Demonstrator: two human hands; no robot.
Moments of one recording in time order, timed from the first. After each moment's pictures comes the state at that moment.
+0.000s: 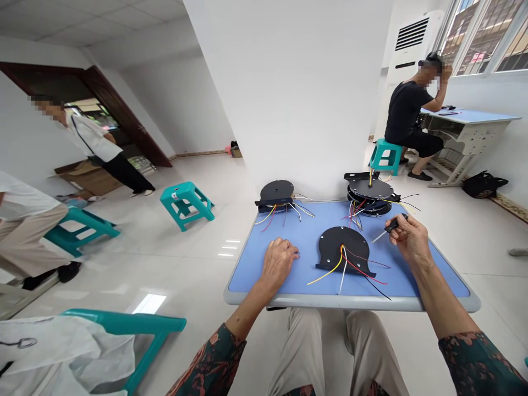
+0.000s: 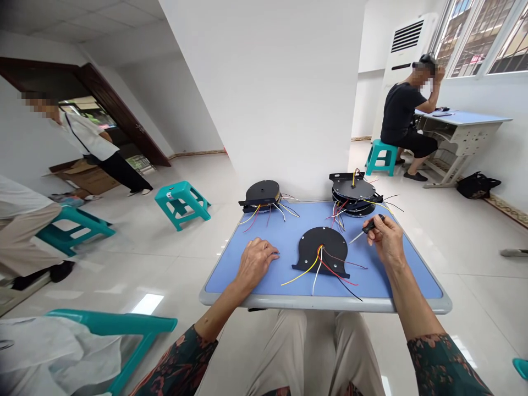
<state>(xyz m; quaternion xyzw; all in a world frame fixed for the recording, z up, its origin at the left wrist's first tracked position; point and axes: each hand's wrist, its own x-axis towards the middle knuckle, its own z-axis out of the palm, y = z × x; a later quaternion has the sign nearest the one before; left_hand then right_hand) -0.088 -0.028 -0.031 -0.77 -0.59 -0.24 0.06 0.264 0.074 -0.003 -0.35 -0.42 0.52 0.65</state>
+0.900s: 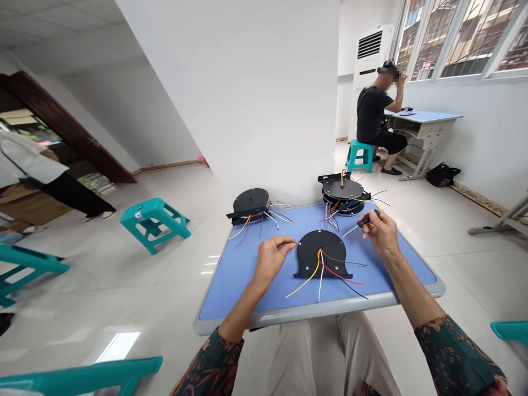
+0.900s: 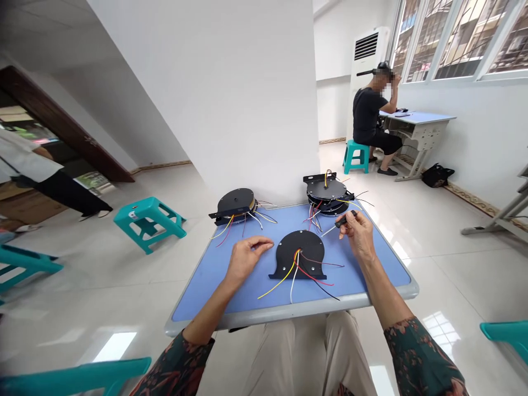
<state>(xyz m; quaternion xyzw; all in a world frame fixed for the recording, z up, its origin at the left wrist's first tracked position) -0.043 0.013 0.000 -0.67 -0.57 -0.43 -0.21 0.259 0.072 -0.003 -0.31 -0.43 0.50 0.69</state>
